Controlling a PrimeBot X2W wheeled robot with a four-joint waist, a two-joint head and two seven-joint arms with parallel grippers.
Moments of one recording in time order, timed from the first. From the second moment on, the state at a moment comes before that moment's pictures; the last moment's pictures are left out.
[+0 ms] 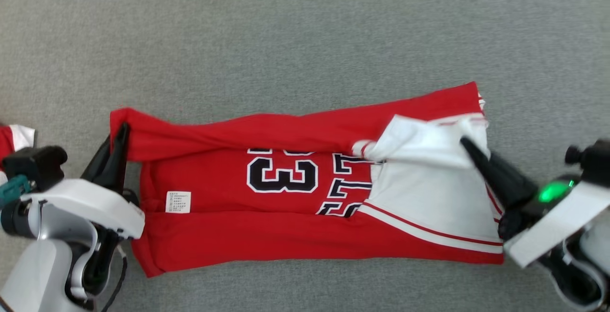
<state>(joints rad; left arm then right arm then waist) -0.28 0.38 -0.20 0.12 -0.66 0.05 0.06 -0.50 -0.72 0.82 0.04 1.20 0.13 -0.26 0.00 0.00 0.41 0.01</state>
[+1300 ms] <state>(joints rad) -0.12 0.29 -0.25 -0.15 -0.42 0.27 -0.23 -0.10 -0.22 0.06 0.02 0.45 0.13 -0.23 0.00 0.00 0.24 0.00</state>
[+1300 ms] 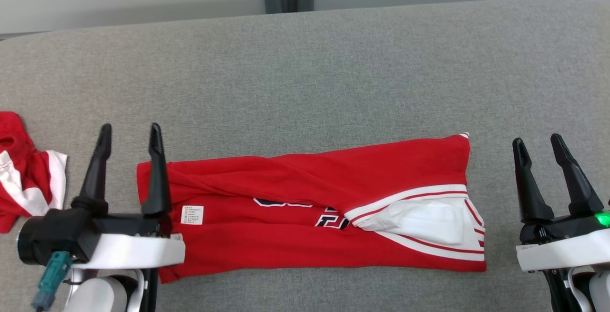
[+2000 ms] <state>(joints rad) -0.10 0.27 -0.26 0.03 -0.39 0.19 -0.26 -0.08 -0.19 0.06 0.08 0.34 0.13 -0.21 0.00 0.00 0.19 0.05</state>
